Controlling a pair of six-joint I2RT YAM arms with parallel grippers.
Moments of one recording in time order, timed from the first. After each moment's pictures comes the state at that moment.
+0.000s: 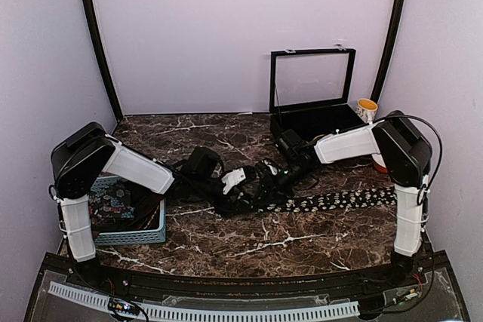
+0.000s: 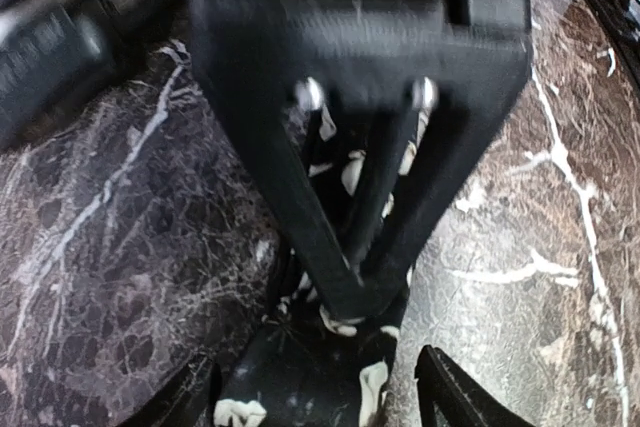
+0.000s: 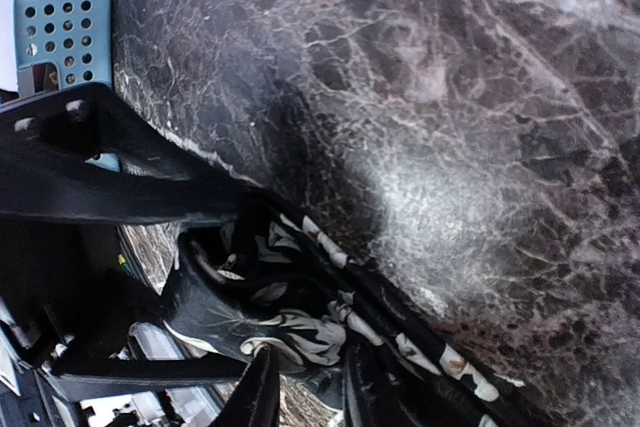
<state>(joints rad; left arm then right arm) -0.81 1.94 0.99 0.23 0.42 0.32 0.69 2.05 1.28 -0.41 -0.72 0.48</state>
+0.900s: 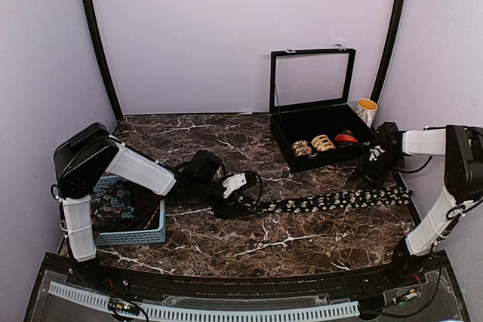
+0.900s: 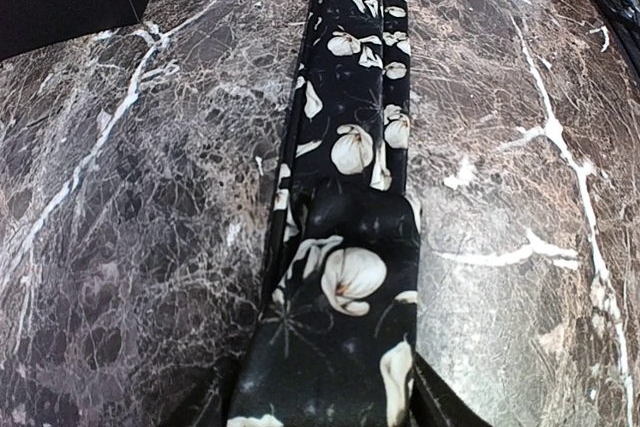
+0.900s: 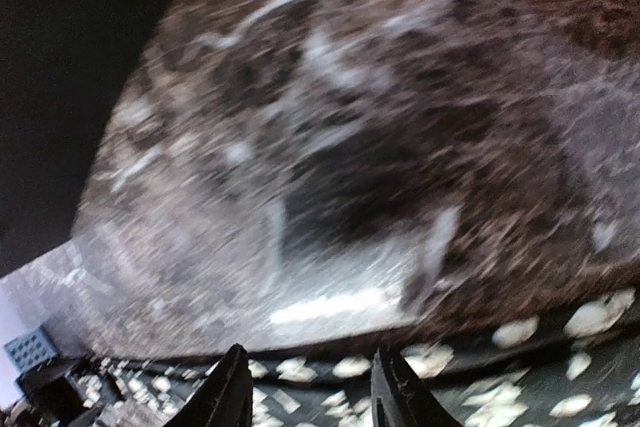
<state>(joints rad) -0.82 1.97 0.99 0.20 0.44 0.35 -0.03 1.59 0.91 -0.60 -0.38 0.52</state>
